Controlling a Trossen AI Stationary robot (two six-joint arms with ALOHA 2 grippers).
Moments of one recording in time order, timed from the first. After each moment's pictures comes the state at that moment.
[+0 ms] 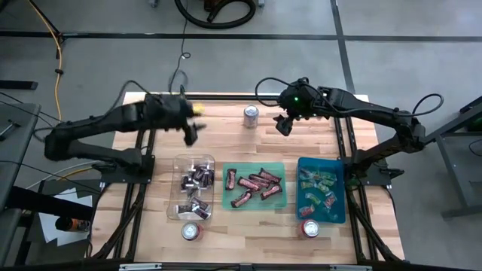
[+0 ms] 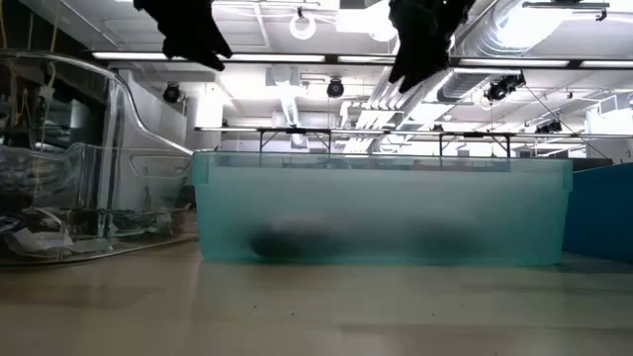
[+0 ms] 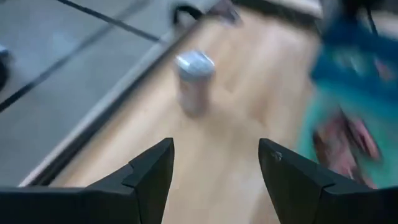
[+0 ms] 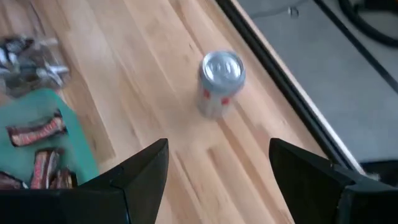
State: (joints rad) left arm 0.29 1.00 1.03 -0.67 -0.16 -0.13; right arm -0.35 1.37 1.36 -0.85 0.12 0.08
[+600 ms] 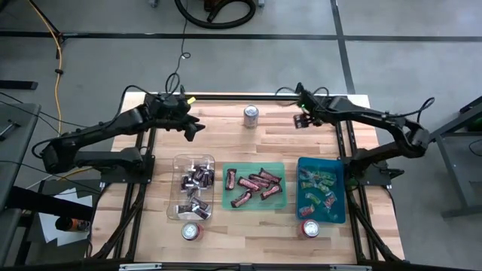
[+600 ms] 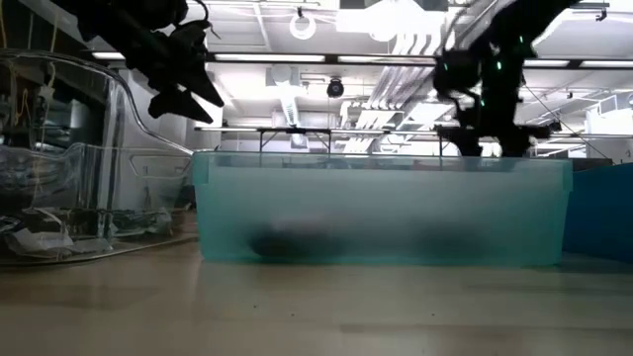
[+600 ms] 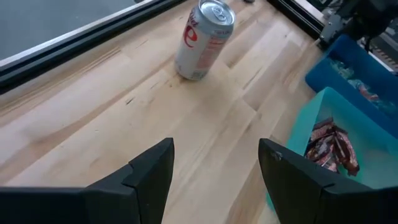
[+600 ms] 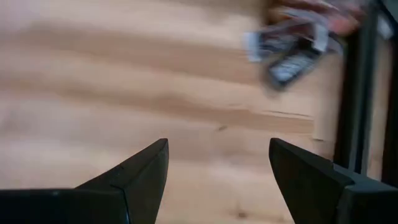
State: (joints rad) left arm 0.55 0.94 0.71 -0.41 0.15 -0.30; right arm -0.65 1.31 0.89 -0.85 0.30 0.70
